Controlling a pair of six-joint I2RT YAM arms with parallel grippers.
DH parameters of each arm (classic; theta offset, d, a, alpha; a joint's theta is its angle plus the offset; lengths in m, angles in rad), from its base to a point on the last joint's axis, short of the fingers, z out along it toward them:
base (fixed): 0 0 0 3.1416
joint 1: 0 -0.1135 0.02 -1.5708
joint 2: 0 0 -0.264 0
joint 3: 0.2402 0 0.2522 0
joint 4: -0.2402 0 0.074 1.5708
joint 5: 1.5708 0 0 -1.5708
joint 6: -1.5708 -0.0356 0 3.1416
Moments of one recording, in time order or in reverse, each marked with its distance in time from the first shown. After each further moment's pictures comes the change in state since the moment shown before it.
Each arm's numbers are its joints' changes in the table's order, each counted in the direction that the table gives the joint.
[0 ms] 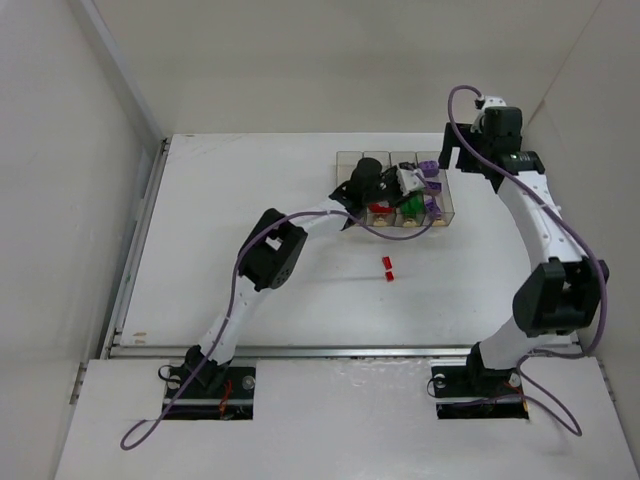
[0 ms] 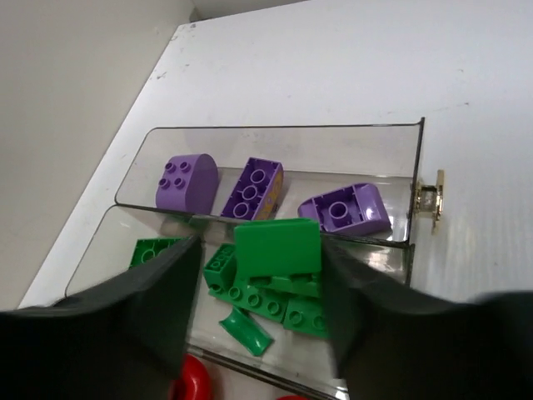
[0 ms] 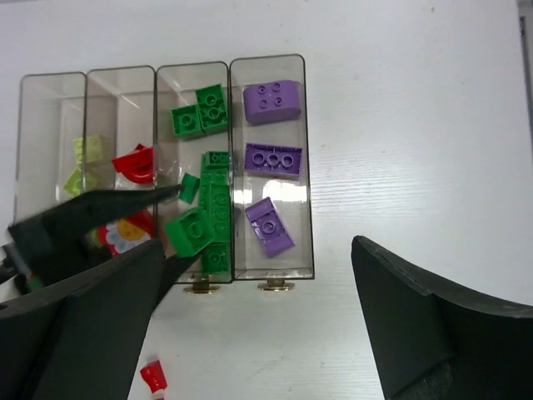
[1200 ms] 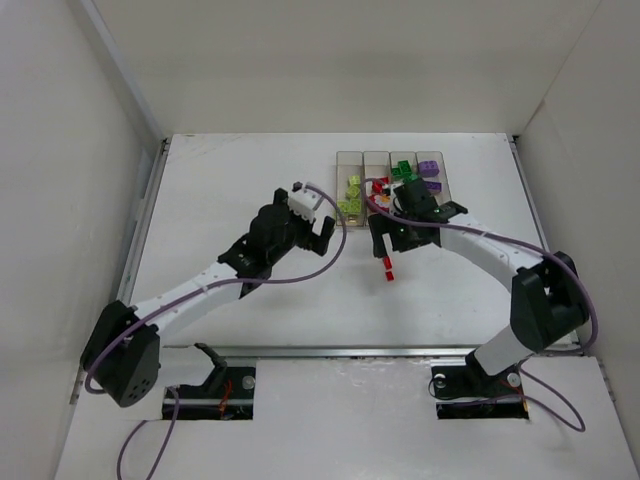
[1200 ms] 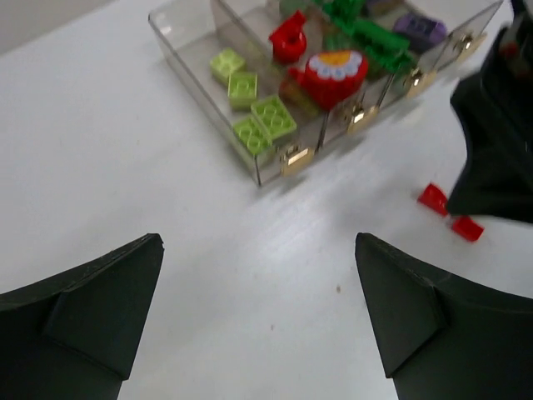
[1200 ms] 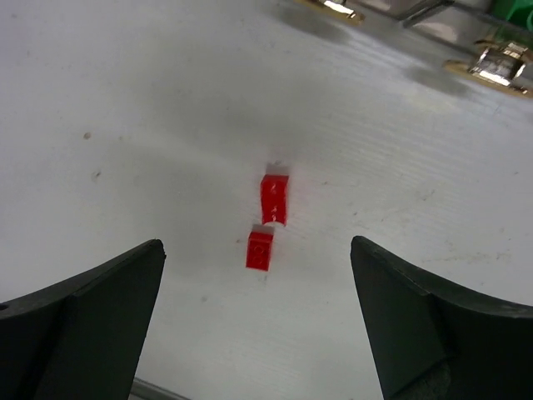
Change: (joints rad) left arm -0.053 1.156 -1.079 -0.198 -0.544 0.401; right arm -0.446 0.088 -0.454 -0.049 -0.080 -0.055
